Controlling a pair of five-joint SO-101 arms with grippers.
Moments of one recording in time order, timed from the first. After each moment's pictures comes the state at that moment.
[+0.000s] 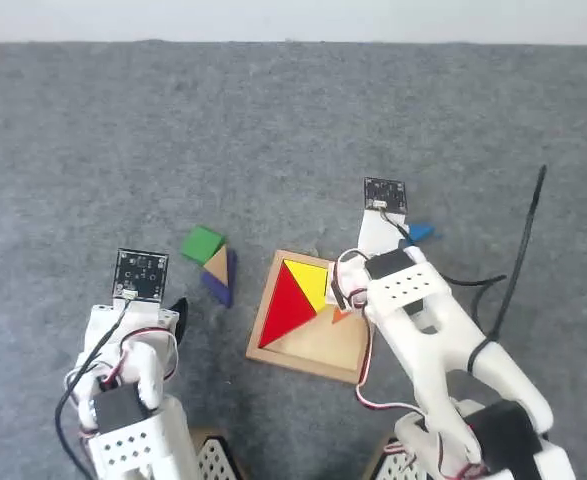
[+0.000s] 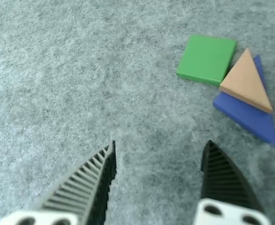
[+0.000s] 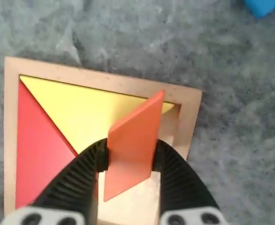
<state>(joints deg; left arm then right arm) -25.0 -102.6 96.9 65.4 -19.6 -27.5 -17.5 49.8 51.8 -30.0</state>
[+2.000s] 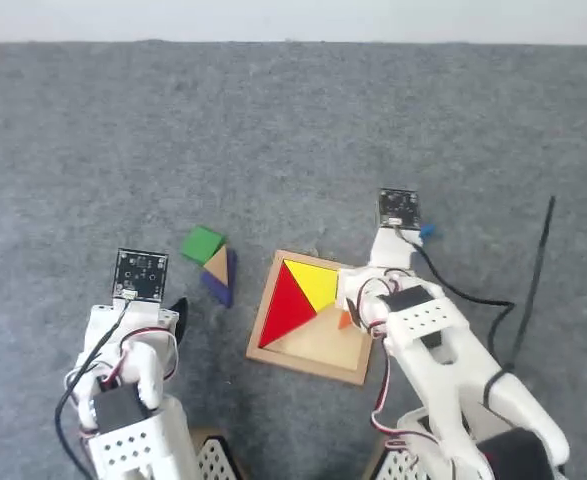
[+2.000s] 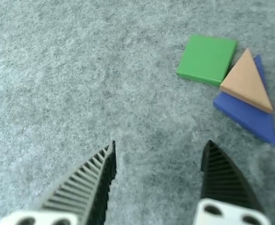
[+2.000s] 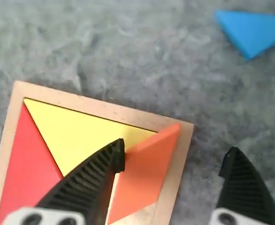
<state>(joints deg) -25.1 -102.6 96.9 65.4 -19.6 -23.4 -25.8 66.5 29.9 -23.6</state>
